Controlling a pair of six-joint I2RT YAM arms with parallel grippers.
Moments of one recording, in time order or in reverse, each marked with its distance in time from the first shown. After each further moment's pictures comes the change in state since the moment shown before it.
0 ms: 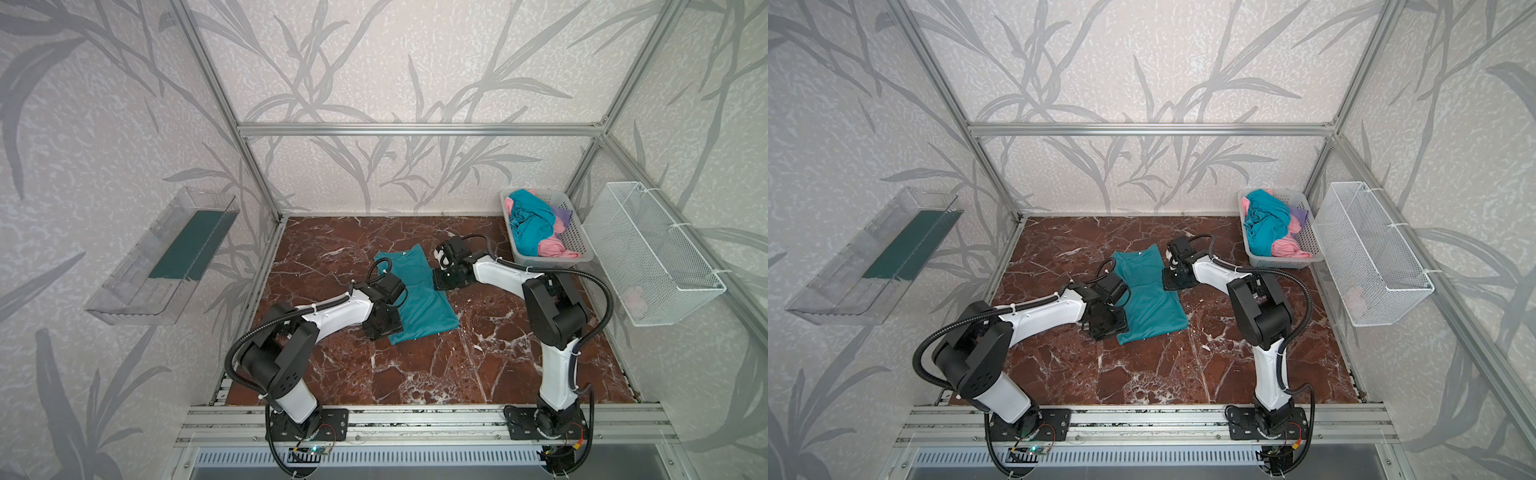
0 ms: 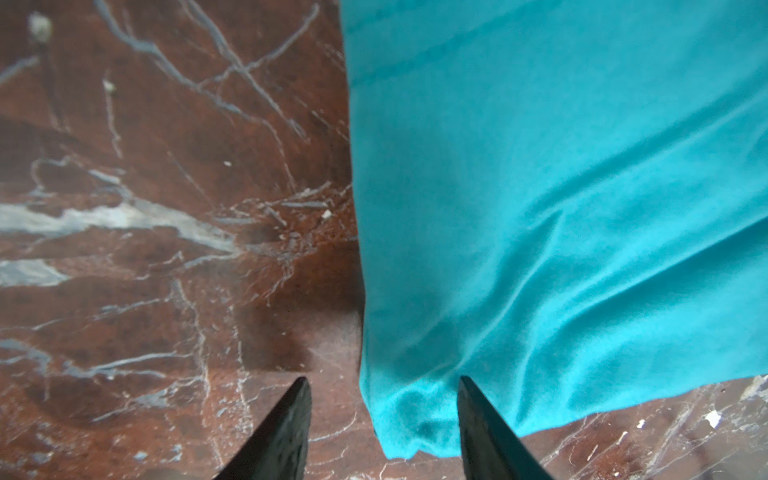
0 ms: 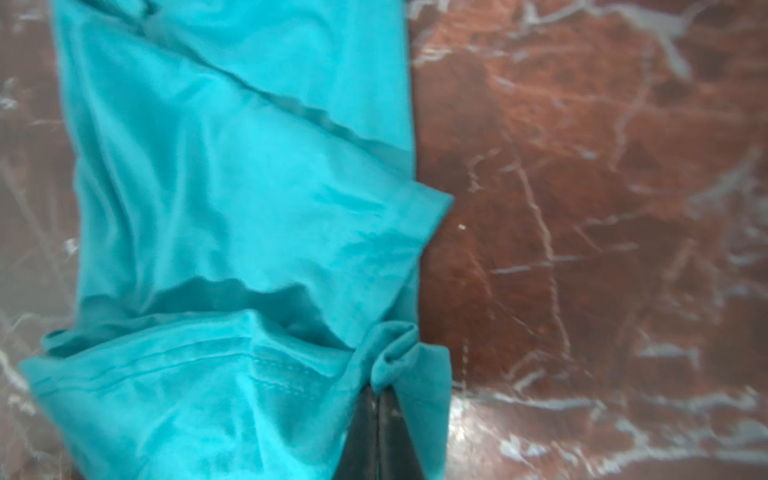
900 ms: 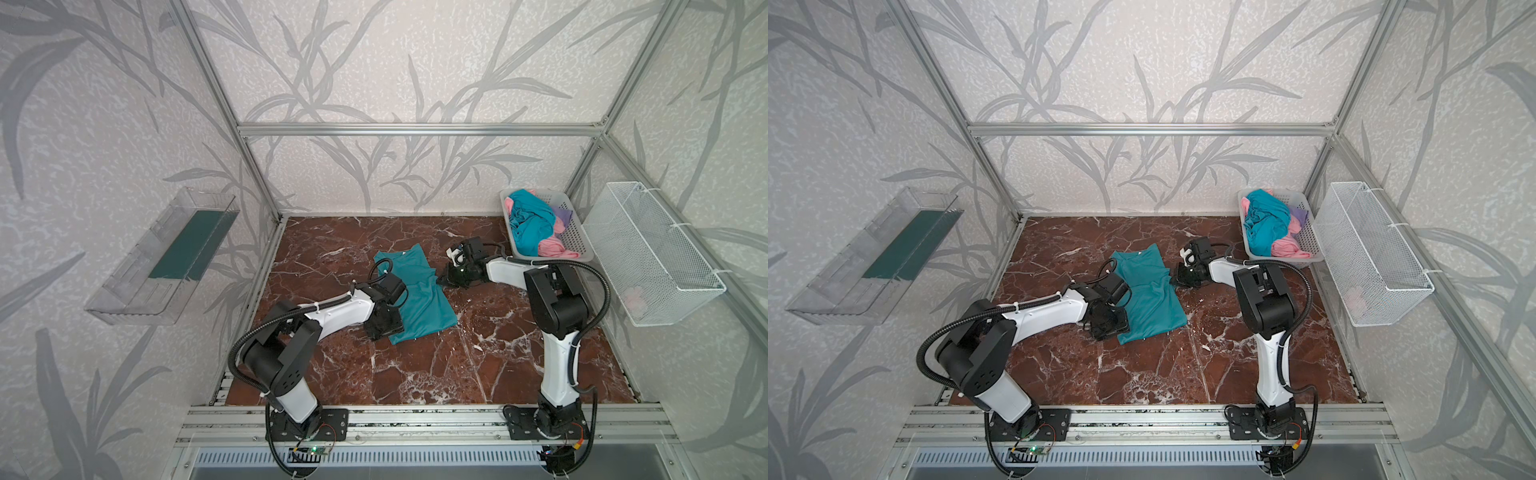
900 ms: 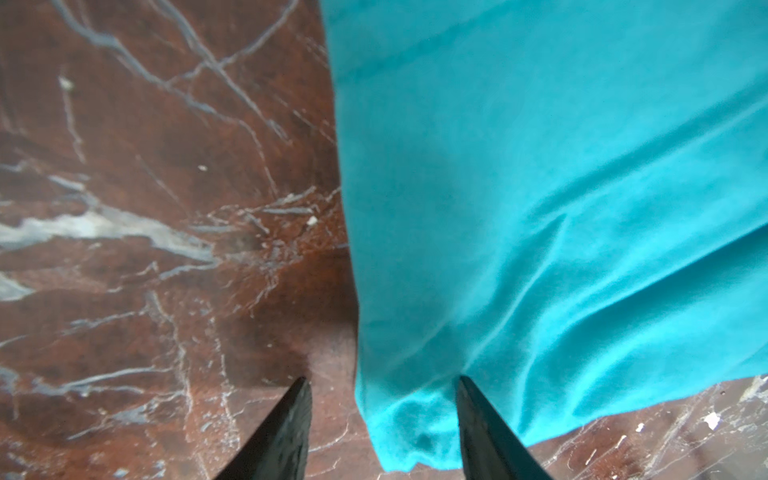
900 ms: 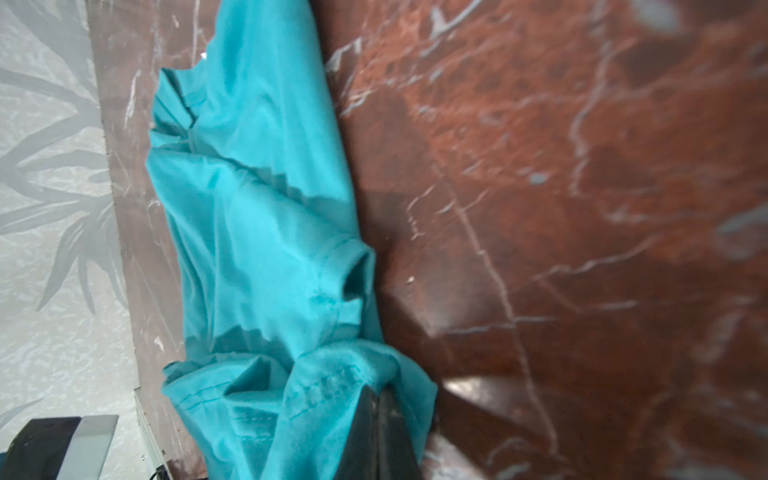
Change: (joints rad) left arm -0.001 0.016 0.000 0.018 0.018 0.000; right arm -0.150 0.079 -0.054 0.188 -0.293 0.176
